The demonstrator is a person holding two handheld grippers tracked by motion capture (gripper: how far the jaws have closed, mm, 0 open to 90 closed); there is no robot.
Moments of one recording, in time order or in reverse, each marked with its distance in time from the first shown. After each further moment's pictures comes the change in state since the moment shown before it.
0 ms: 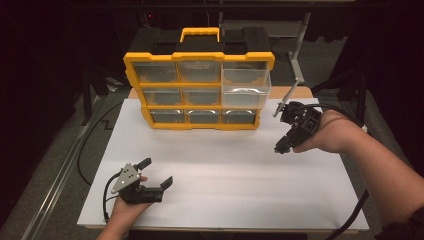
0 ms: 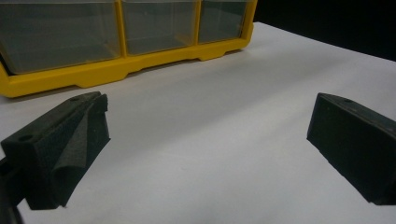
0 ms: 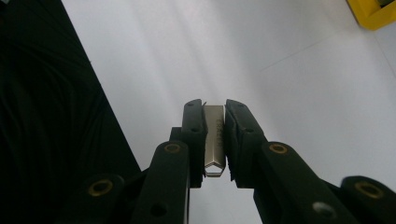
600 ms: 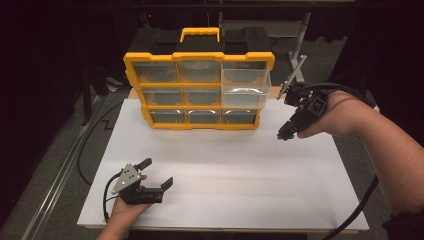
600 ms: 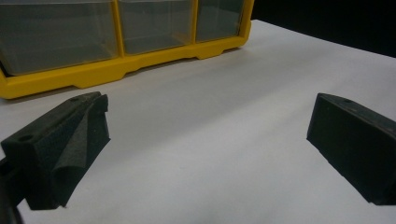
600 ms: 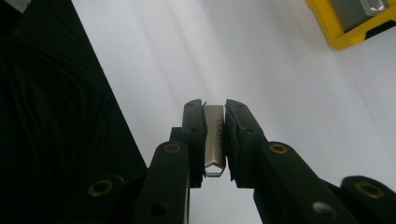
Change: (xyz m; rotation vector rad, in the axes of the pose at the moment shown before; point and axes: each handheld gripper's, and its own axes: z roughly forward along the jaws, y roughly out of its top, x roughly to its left) left arm -0.001 0.000 0.000 0.009 -0.006 0.016; right arm 0.003 0.017 -0.046 0.005 -0.021 -0.019
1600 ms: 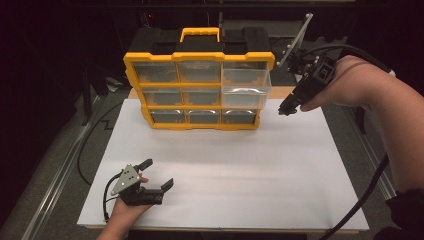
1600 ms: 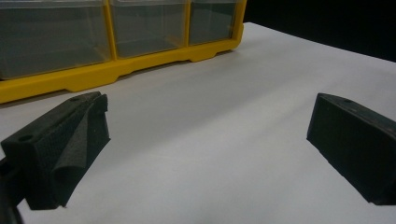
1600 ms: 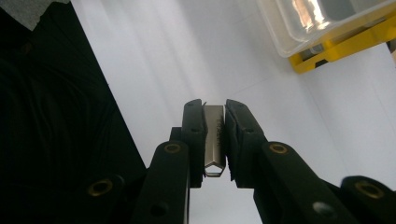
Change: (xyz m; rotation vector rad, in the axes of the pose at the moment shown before) left arm -0.002 0.001 -0.002 -0.009 -0.023 0.004; right arm 0.002 0.030 -0.062 -0.019 -0.038 -0.008
